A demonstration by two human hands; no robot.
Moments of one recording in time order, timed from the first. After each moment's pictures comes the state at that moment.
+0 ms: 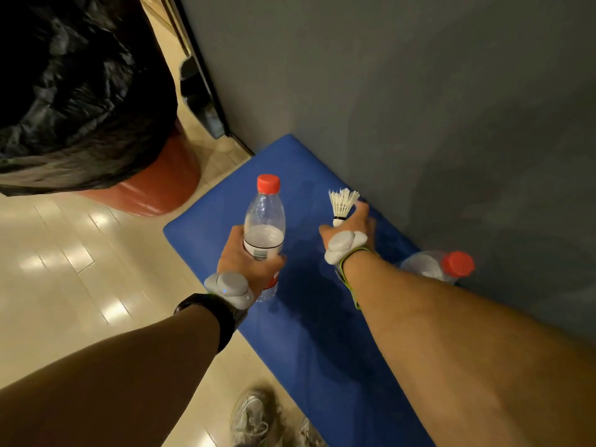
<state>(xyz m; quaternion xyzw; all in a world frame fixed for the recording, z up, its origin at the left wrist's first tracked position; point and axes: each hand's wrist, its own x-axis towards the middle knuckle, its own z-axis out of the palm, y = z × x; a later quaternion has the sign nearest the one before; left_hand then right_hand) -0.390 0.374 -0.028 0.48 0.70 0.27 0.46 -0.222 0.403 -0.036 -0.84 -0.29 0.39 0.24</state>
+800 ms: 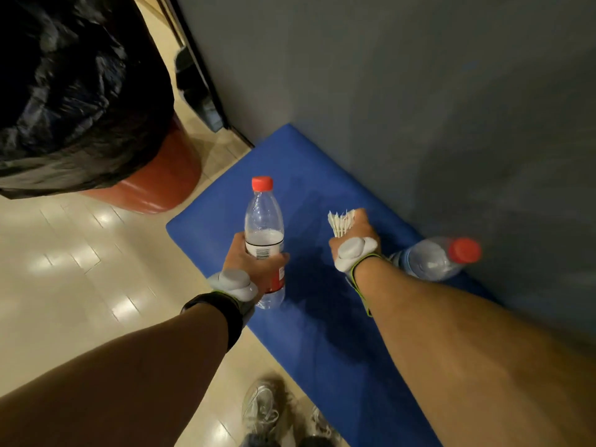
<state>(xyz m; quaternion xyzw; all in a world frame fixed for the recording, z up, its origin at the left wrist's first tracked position) -0.399 0.371 -0.053 0.43 0.70 0.24 0.51 -0.219 0.387 -0.043 -0.84 -0.33 0.40 0.12</state>
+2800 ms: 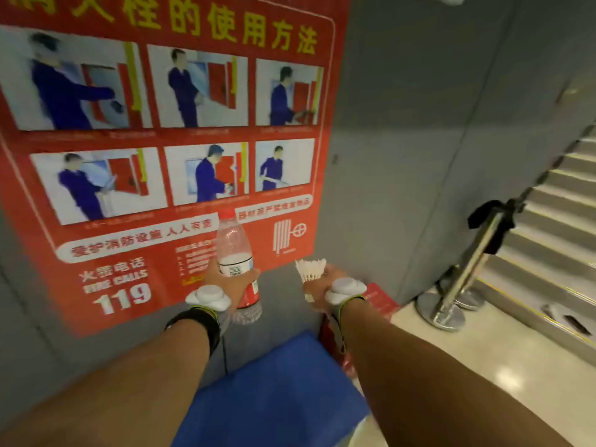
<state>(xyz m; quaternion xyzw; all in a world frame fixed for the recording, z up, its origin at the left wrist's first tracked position) -0.107 0.054 0.483 0.74 0.14 0.11 0.65 -0.095 -0.151 0.508 -0.83 0.08 0.12 0.53</state>
